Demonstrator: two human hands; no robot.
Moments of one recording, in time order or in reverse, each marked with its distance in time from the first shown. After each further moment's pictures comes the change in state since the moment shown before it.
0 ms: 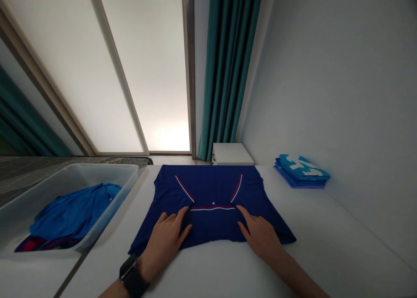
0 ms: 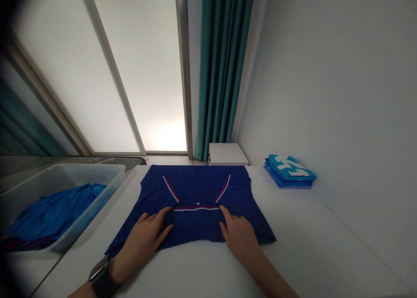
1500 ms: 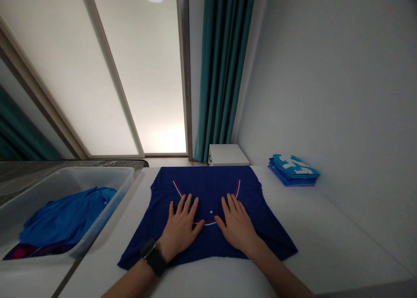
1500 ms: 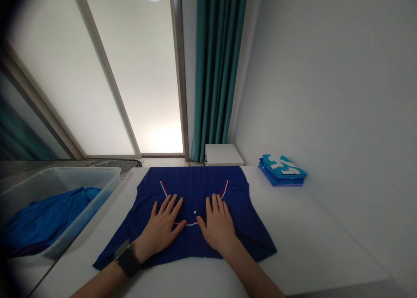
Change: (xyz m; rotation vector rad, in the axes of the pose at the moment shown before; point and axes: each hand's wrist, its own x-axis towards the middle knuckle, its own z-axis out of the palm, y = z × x) left_hand 0.031 0.020 0.025 0.146 -0.028 0.033; right_hand 0.026 -0.043 0.008 -0.049 -0.071 0.053
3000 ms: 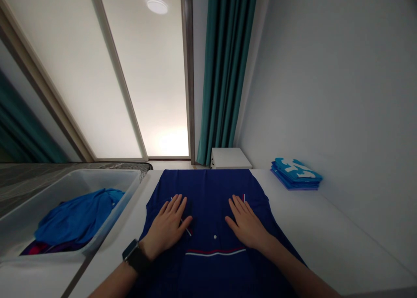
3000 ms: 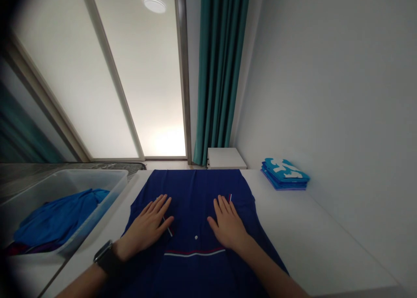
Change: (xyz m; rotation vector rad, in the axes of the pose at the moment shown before) left_hand -0.013 -0.049 -0.021 0.001 -0.012 -0.021; right_hand 0.002 0.026 -0.012 0.022 -0.097 -0.075
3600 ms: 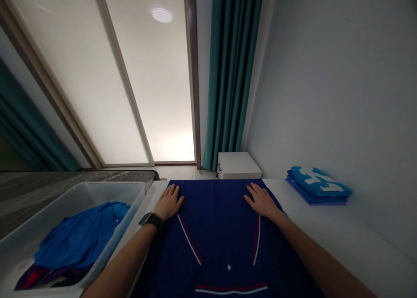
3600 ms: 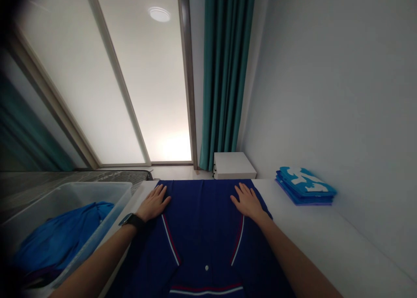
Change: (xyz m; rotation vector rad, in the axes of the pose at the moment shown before) left_hand 0.109 -0.104 0.030 0.053 -0.103 -0.296; right_hand 0.127 0.101 0.014 -0.059 -0.019 0.208
